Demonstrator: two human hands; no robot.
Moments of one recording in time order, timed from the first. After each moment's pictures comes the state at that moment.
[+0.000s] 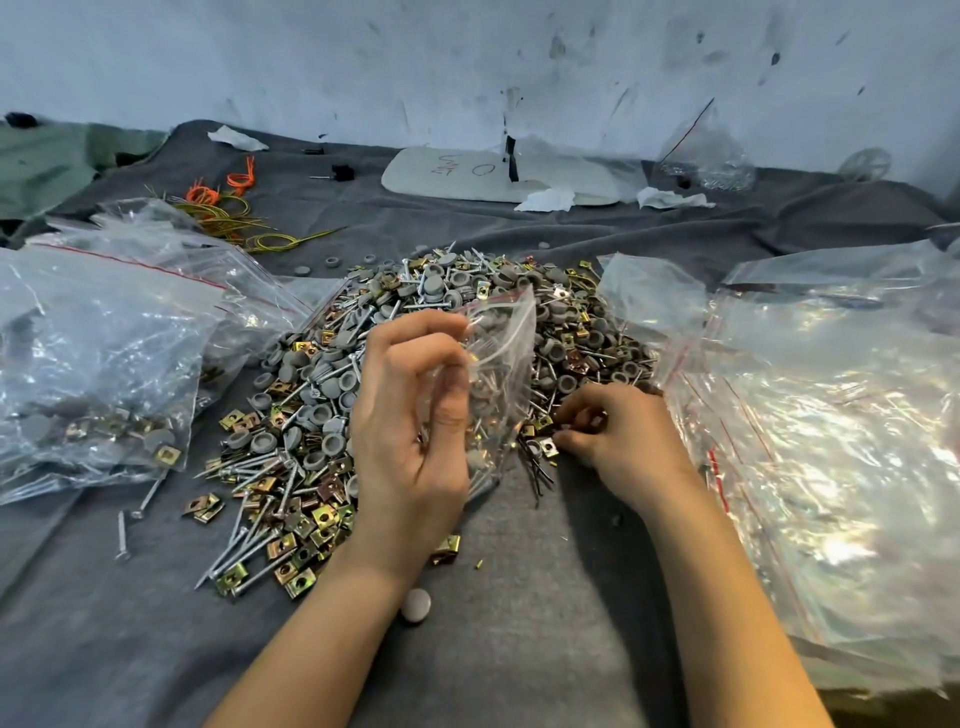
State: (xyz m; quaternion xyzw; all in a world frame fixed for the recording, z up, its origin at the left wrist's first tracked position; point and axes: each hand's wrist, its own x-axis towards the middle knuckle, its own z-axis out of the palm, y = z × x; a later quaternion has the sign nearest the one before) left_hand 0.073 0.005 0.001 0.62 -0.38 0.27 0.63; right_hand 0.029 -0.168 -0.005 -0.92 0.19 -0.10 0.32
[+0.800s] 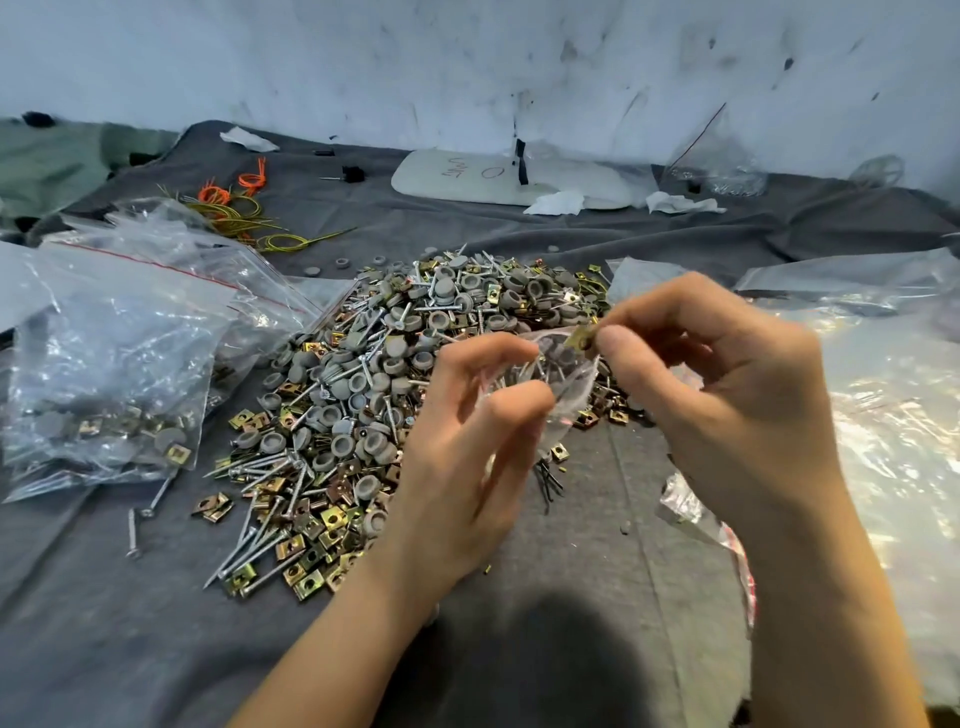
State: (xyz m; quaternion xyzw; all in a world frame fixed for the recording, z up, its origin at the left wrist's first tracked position) left_hand 0.063 0.002 0.003 0.64 -0.49 0.29 0.51; right_hand -0.013 -0.137 0.076 -0.82 -0.06 -0.37 0.43
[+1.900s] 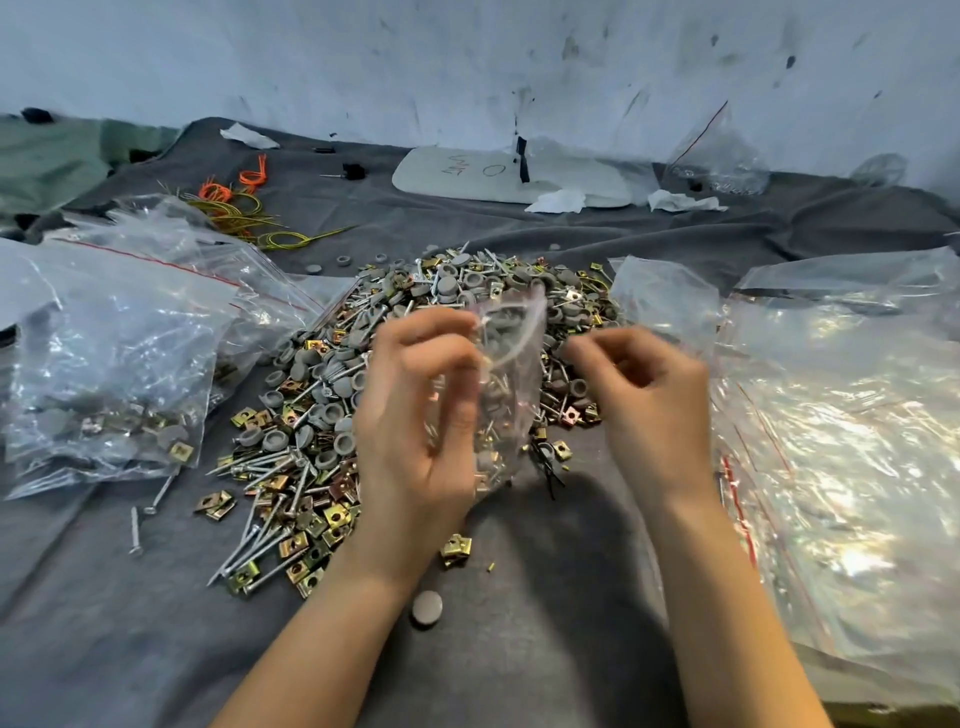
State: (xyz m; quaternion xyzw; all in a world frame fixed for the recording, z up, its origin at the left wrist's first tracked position) left_hand 0.075 0.011 0.003 0.63 -0.39 0.29 0.60; right_hand 0.027 -0.136 0.027 -0.77 0.13 -0.36 0.51
